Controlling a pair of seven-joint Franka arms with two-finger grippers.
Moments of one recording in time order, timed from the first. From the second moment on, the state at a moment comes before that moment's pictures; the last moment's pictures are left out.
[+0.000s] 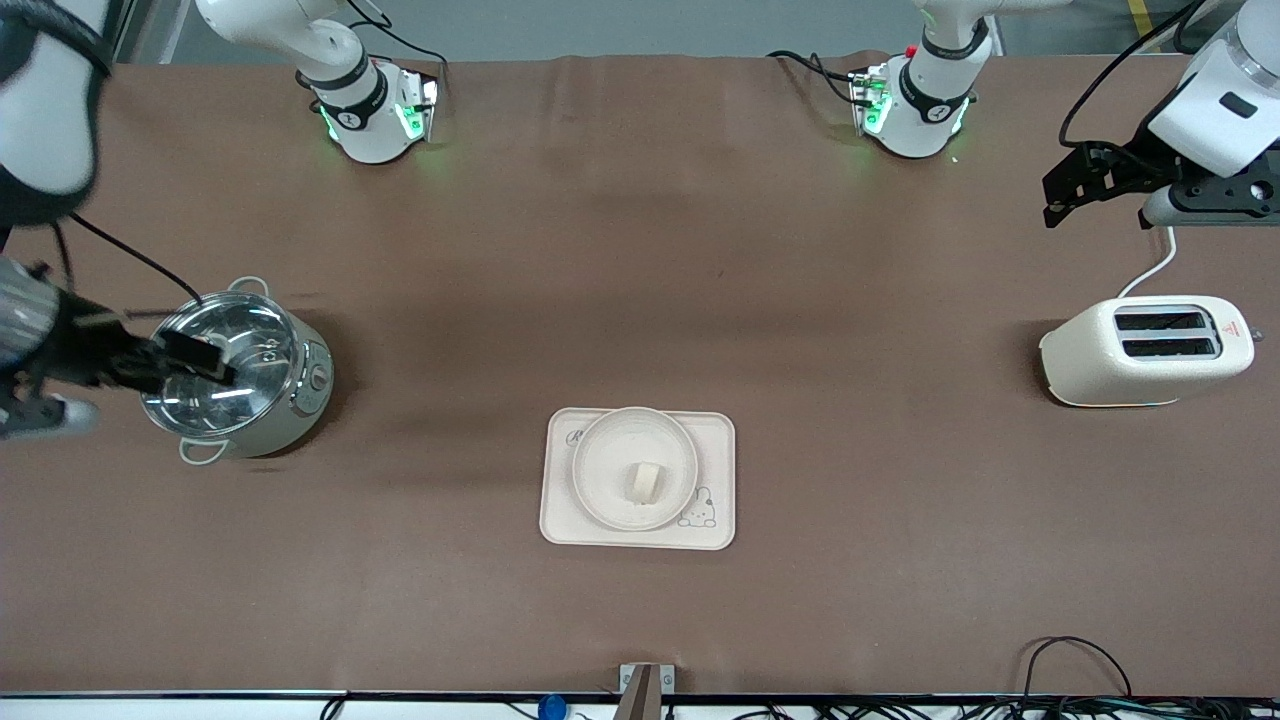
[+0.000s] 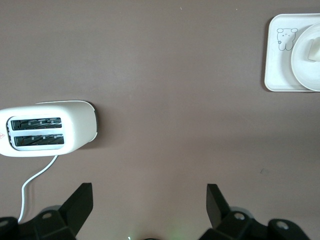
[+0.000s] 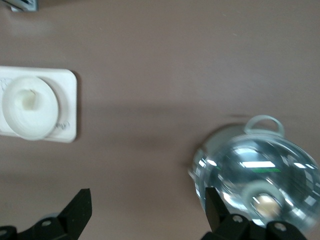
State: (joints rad) left arm 0.00 -0.11 -0.15 -1.64 0.00 1.53 -0.10; right arm 0.54 0.31 -0.71 -1.33 0.36 1.54 -0.18
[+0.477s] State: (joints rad) left arm 0.00 -0.11 -0.15 -1.64 0.00 1.53 -0.10; right arm 0.09 0.10 -0.24 -1.37 0.06 1.46 -0.21
